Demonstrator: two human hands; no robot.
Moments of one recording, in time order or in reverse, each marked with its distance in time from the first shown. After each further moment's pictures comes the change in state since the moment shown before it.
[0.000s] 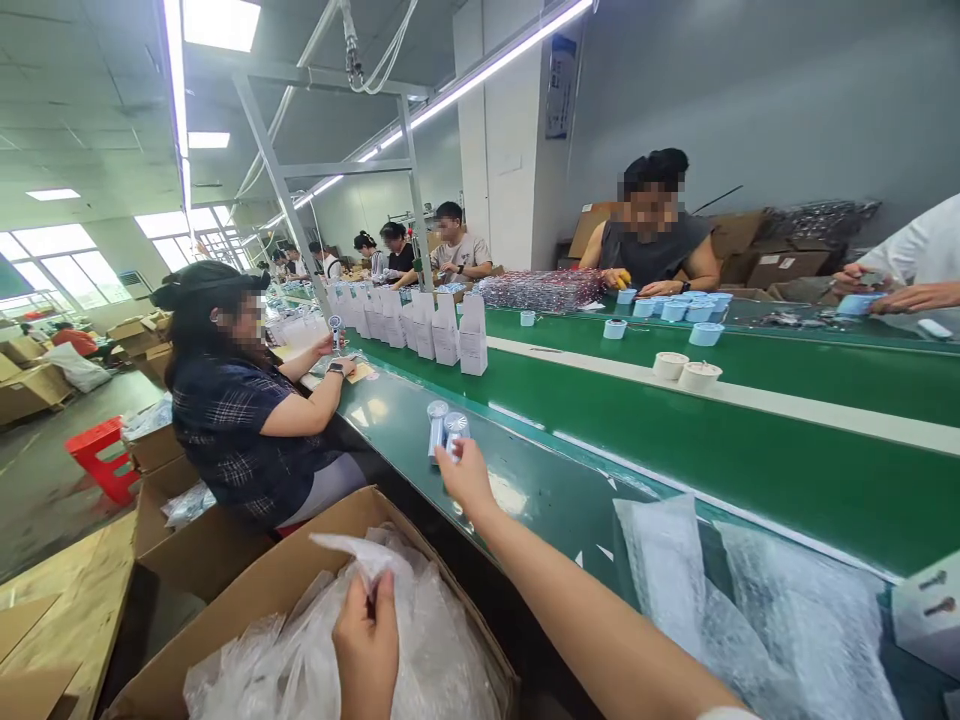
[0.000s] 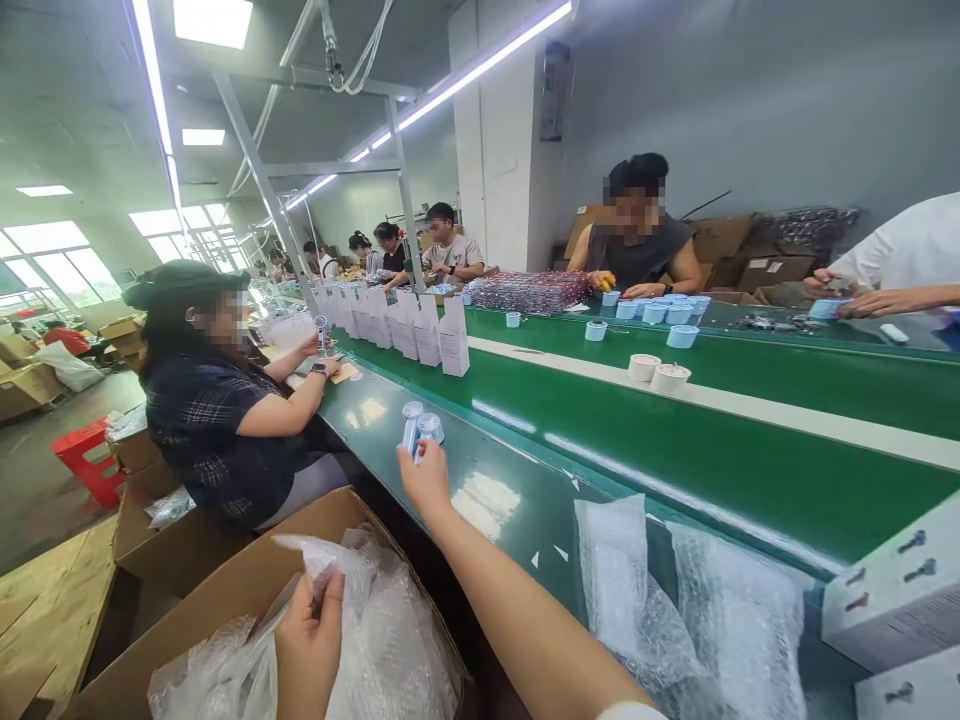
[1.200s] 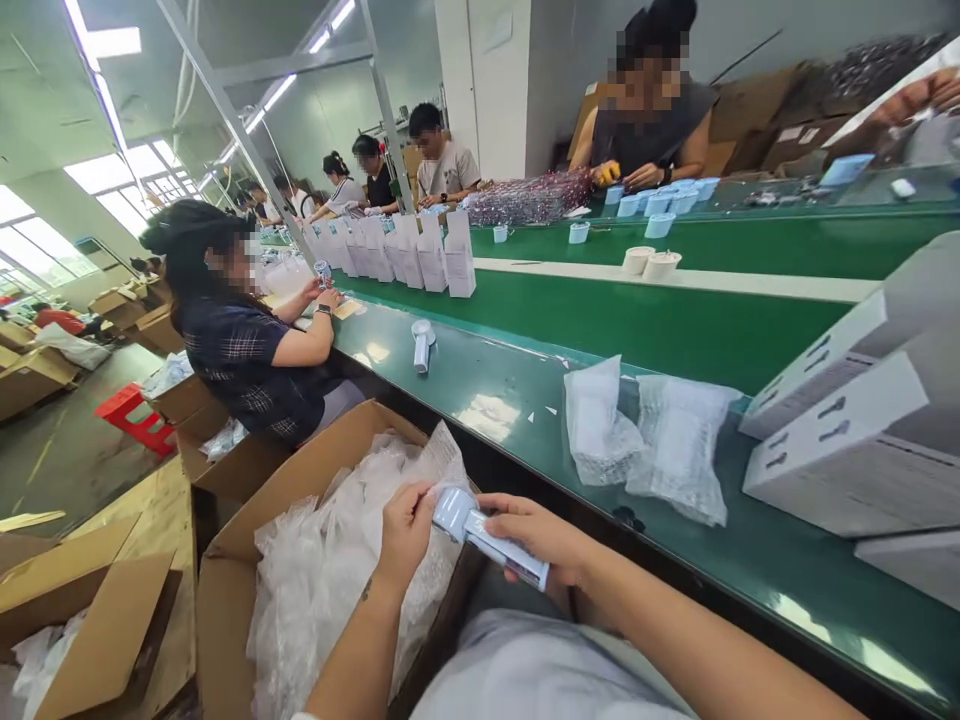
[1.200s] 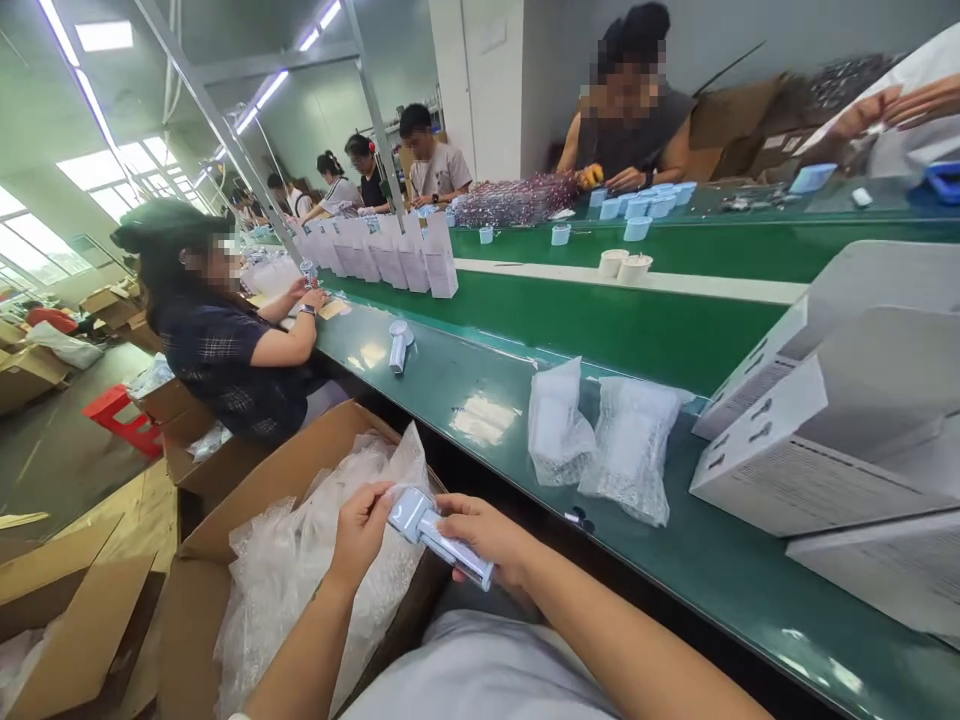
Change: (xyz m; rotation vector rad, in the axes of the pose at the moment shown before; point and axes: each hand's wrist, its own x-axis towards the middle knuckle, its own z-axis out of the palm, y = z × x) left_hand -0.066 0.015 -0.028 0.055 -0.560 0.291; right_hand -0.213 0.102 -0.086 0.623 -0.682 0.420
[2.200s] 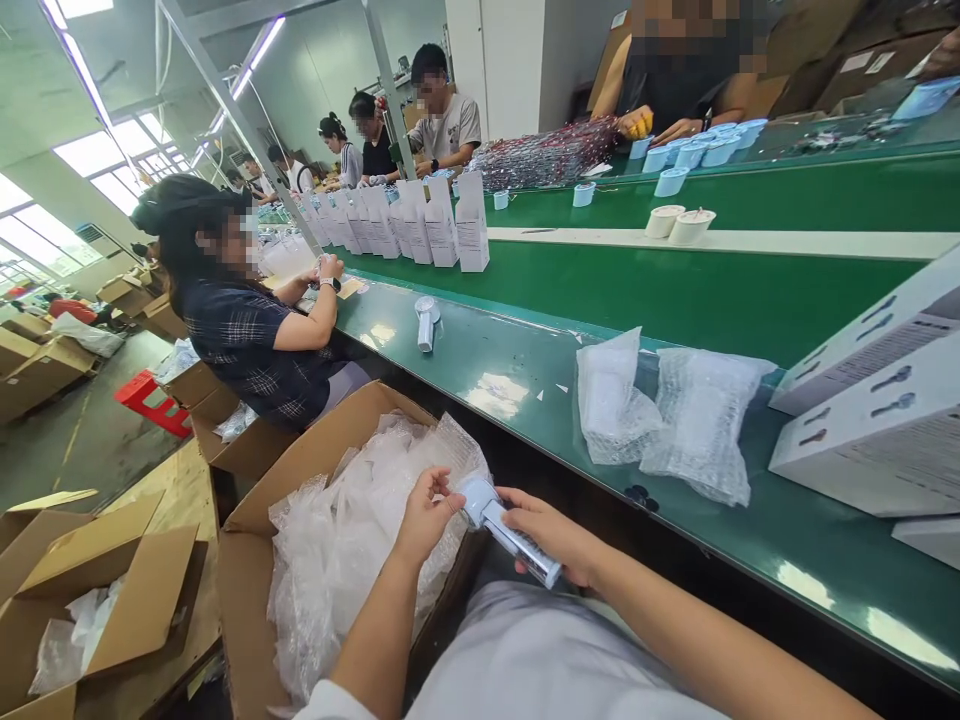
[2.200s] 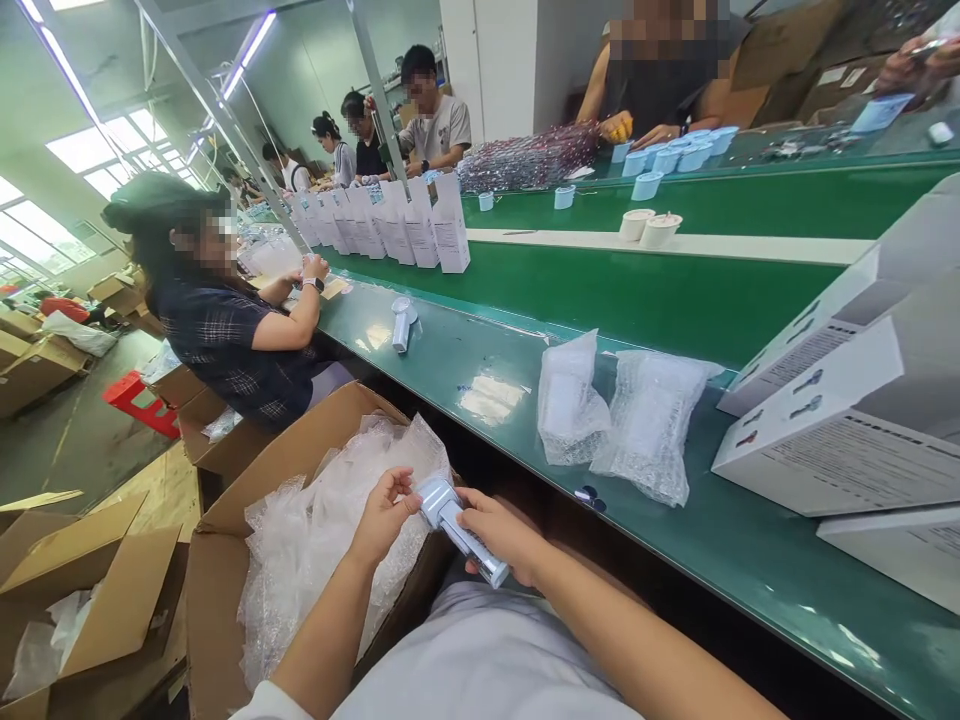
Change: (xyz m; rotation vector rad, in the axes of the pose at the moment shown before) left_hand -0.011 -0.028 0.024 -0.470 -0.114 -0.364; right_hand 0.011 0.042 -0.015 -0.032 0.122 0.091
